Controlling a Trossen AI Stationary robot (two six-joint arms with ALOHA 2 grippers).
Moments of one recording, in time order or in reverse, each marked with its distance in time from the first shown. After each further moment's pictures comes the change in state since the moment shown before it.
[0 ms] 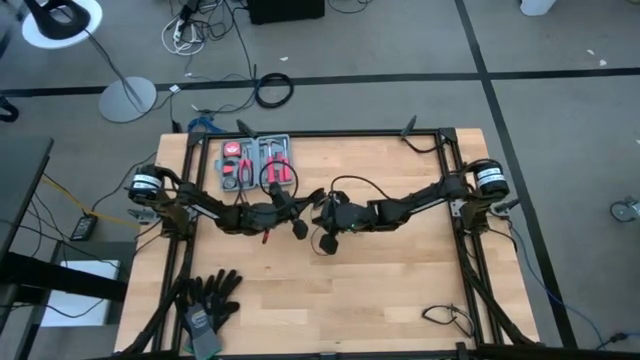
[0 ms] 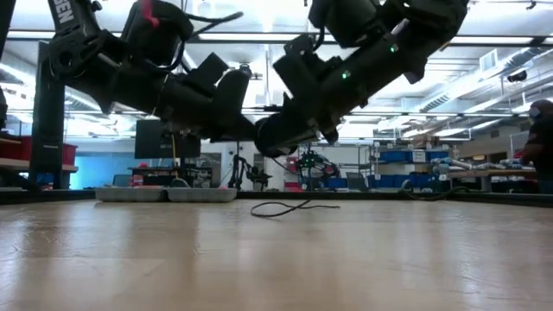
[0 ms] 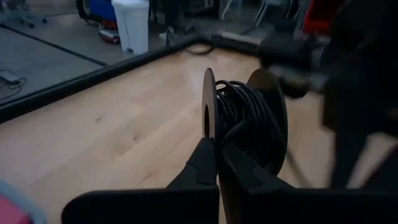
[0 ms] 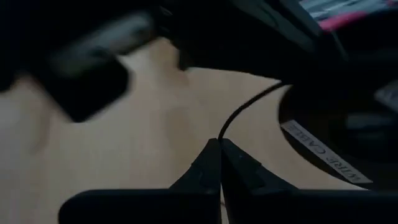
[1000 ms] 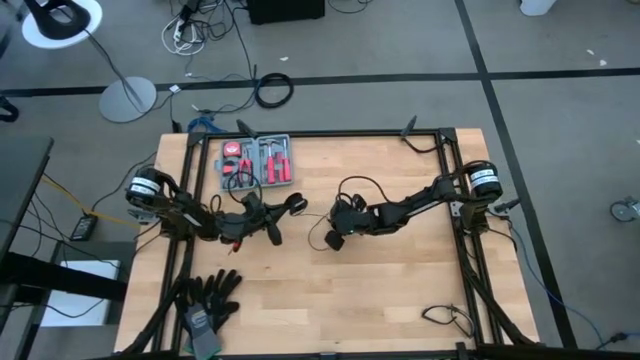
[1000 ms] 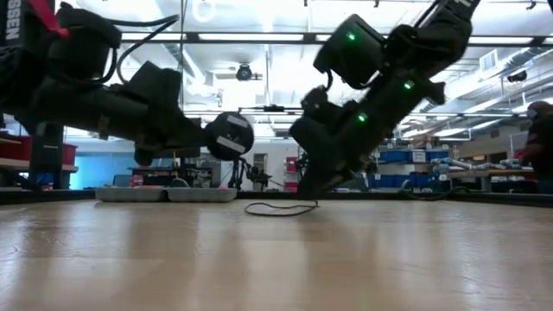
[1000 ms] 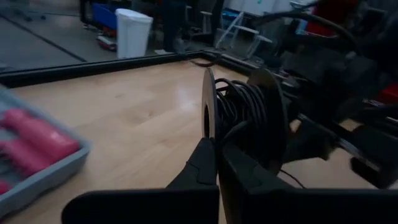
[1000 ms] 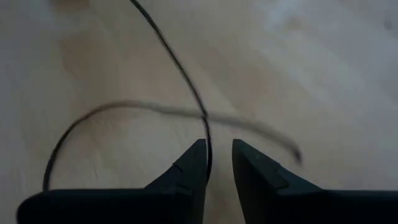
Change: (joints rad) left arm -0.119 0.000 -0.314 0.429 -0.116 -0.120; right arm 0.000 0.048 -0.063 -0.162 0.147 0.242
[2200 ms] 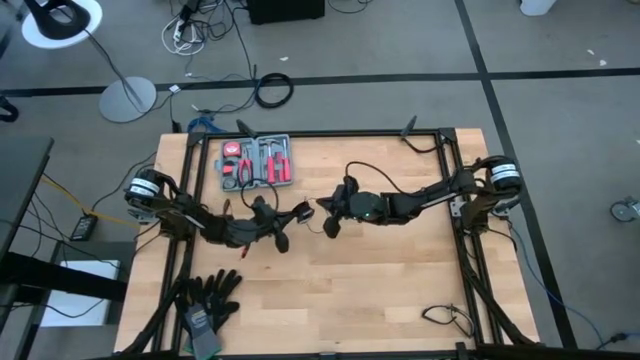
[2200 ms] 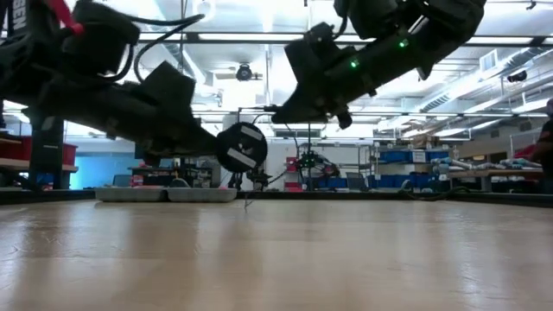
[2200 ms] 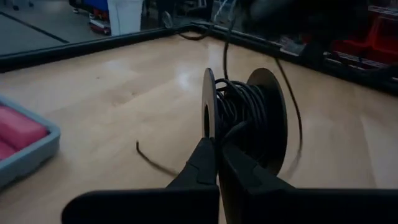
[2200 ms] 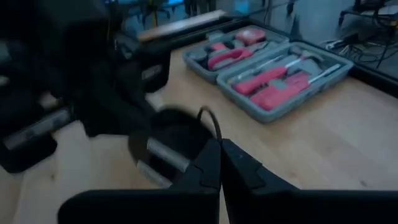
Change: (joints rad) left arm -0.037 0.000 0.098 -0.230 0.007 -0.012; right arm -0.042 -0.163 -0.057 0.352 0.008 -0.226
